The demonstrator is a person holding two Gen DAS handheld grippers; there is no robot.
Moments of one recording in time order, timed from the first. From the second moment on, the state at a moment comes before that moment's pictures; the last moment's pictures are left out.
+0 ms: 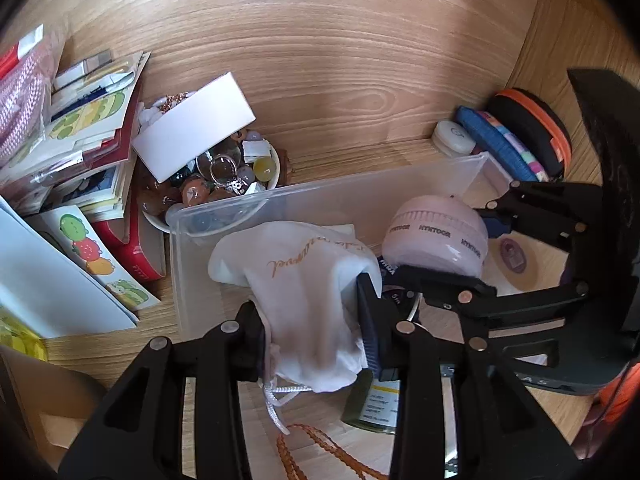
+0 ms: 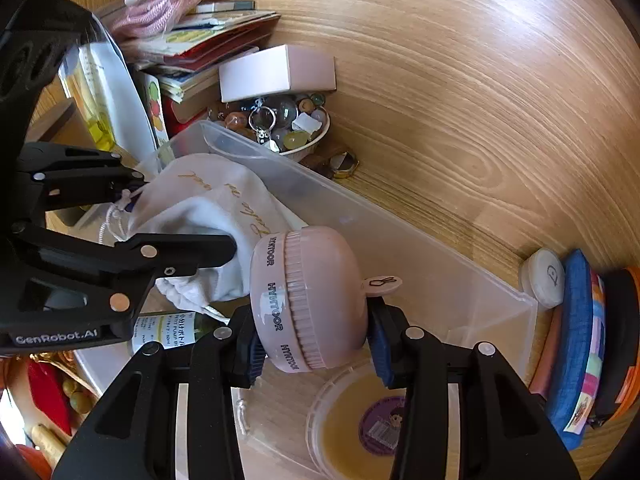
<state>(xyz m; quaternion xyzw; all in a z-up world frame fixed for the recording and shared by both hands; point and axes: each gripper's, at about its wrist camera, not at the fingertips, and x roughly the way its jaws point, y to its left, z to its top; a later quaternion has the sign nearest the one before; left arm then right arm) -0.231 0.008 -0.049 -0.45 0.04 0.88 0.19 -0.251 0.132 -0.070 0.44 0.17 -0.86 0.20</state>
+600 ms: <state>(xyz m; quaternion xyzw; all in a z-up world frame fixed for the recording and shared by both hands) -0.229 0.010 -0.051 -0.44 0.06 0.88 0.17 -0.241 0.132 -0.066 0.44 0.17 -0.86 0.18</state>
